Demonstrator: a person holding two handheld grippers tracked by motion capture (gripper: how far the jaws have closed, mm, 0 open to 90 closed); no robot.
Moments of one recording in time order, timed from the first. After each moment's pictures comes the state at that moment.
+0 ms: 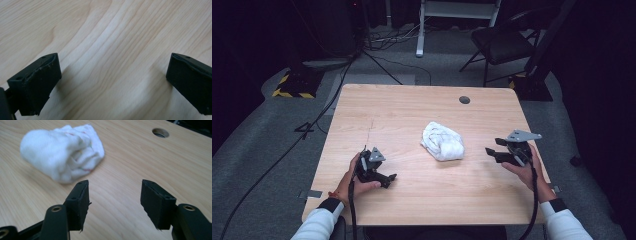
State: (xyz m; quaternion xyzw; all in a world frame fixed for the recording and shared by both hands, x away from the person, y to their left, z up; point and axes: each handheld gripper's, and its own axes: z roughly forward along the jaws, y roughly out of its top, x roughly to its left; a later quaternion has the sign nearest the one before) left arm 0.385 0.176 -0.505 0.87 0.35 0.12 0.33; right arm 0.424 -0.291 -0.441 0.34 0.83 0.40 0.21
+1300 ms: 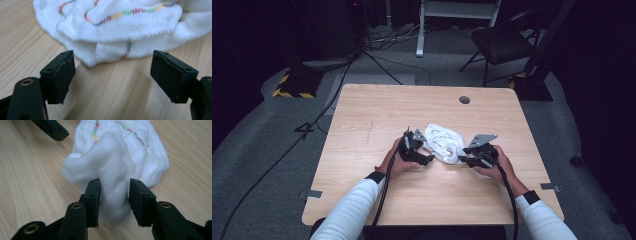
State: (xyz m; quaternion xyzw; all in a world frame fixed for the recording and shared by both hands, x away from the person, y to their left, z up) left arm 0.461 0.060 -0.500 0.87 0.29 0.08 0.38; right arm 0.433 -0.212 -0.469 0.26 0.89 0.33 0.16
